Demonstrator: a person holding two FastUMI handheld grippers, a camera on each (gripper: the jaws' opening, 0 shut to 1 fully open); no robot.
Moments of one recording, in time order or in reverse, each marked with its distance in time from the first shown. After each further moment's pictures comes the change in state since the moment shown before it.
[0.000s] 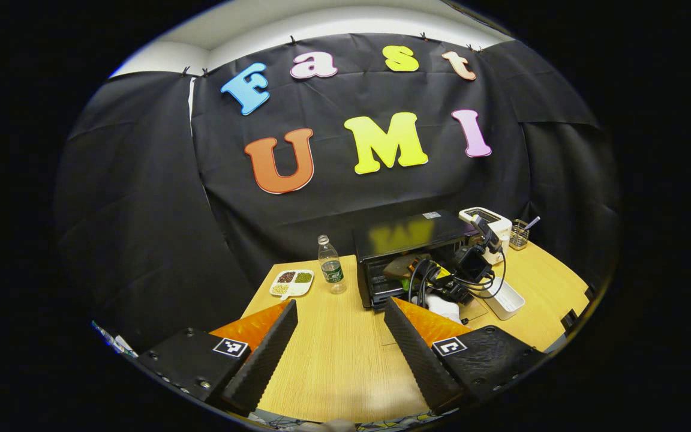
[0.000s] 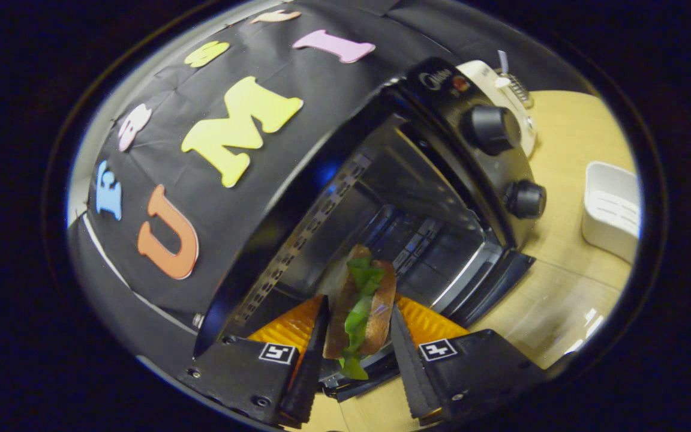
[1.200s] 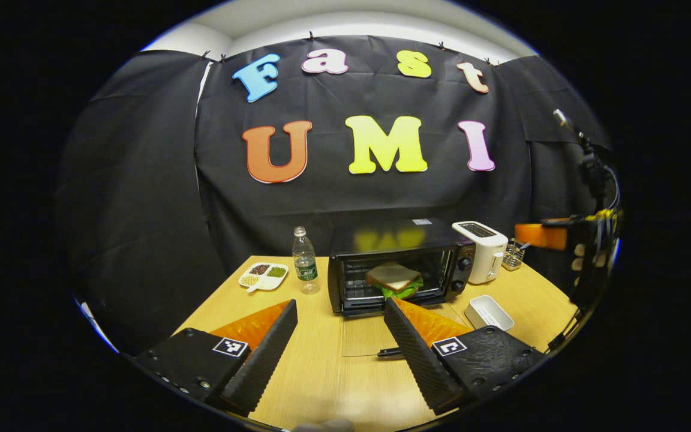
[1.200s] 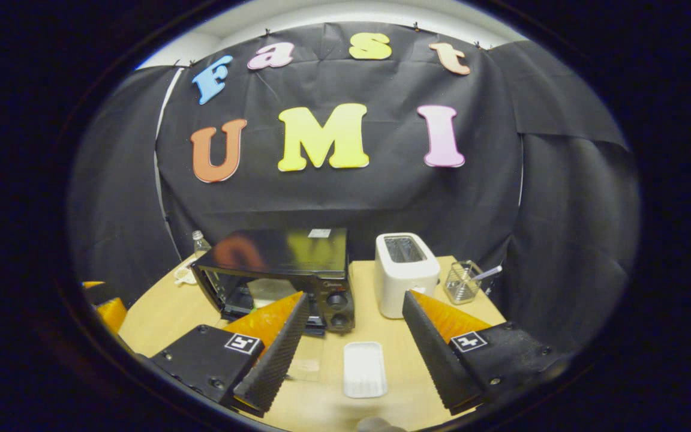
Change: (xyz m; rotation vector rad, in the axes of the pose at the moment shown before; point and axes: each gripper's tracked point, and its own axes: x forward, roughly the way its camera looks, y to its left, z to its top) left arm 0.053 -0.055 -0.040 -0.146 -0.029 -0.019; right arm -0.259 -0.047 0.210 -0.831 -0.050 -0.043
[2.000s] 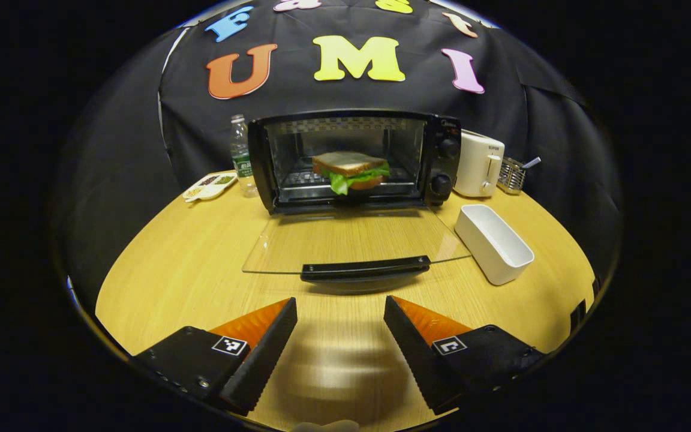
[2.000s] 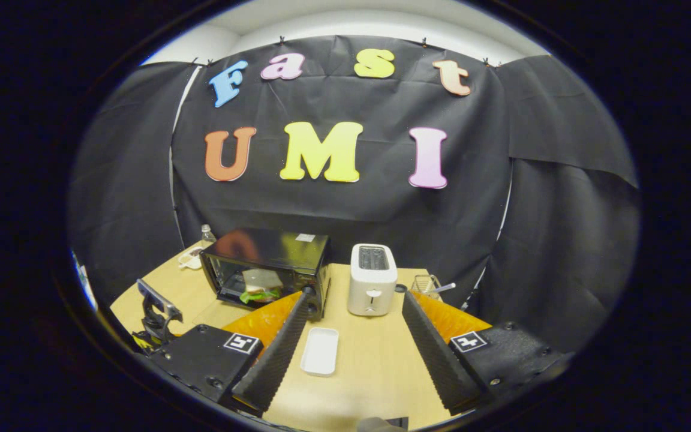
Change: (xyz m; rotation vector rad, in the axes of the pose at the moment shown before) left arm 0.047 -0.098 -0.180 0.012 0.344 -0.069; right arm -0.087 -0.072 0.014 -0.096 -0.009 0.001
